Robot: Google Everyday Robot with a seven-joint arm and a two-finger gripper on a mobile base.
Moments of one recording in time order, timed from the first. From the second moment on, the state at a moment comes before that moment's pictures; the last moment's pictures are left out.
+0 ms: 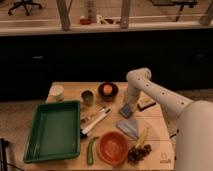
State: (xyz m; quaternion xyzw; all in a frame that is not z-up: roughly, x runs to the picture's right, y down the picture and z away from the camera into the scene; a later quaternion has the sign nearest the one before) arm 0.135 0.113 0.909 -0.30 -0.20 -0.33 0.88
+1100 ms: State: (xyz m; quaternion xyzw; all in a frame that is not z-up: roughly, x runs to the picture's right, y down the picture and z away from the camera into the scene) arm 0.152 0.155 0.875 -0.30 -0.24 -0.32 0.86
